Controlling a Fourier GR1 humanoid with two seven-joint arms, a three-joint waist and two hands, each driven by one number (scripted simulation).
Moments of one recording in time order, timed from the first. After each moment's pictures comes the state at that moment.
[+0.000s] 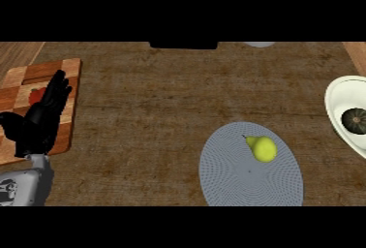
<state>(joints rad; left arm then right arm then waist) -0.20 0.23 0.13 -1.53 -0.04 0.03 0.13 -0.77 -0.83 -0.27 -0.27 0.25 0.50 -0.72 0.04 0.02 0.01</state>
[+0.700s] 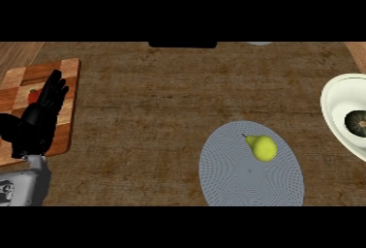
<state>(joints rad) -0.20 0.23 0.14 -1.53 -0.04 0.03 0.12 -0.73 -1.01 -0.38 -0.19 0.11 0.71 -0.53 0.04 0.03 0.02</state>
